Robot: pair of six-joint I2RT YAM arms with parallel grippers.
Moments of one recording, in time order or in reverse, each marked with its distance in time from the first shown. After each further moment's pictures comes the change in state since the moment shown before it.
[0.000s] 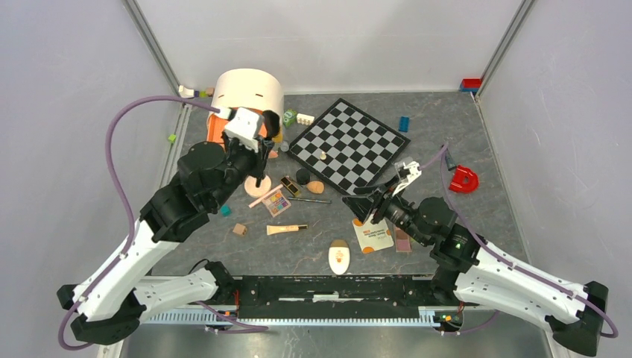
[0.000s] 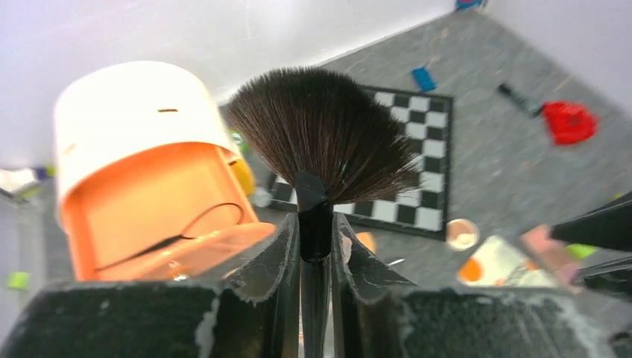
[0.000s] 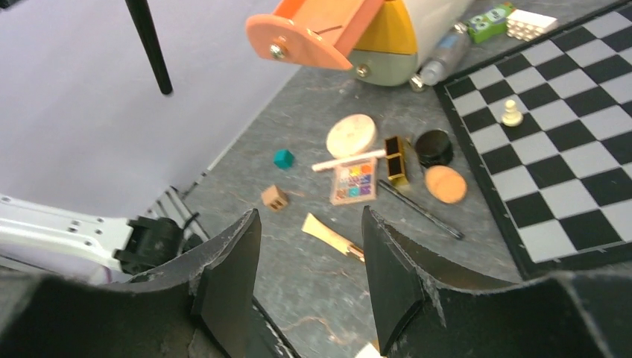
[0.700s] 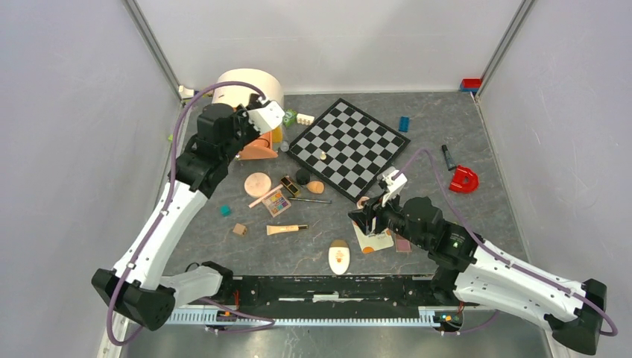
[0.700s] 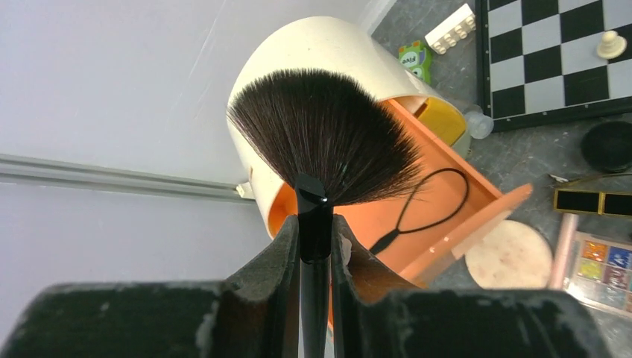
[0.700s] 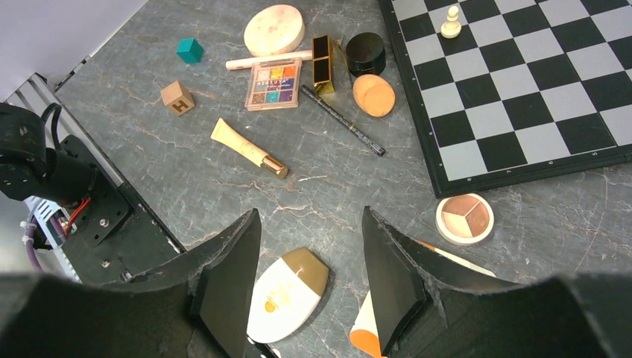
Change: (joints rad) left arm 0.407 0.230 -0.034 0.080 0.198 0.867; right arm 0.000 0.005 0.003 -0.300 0.004 -0.211
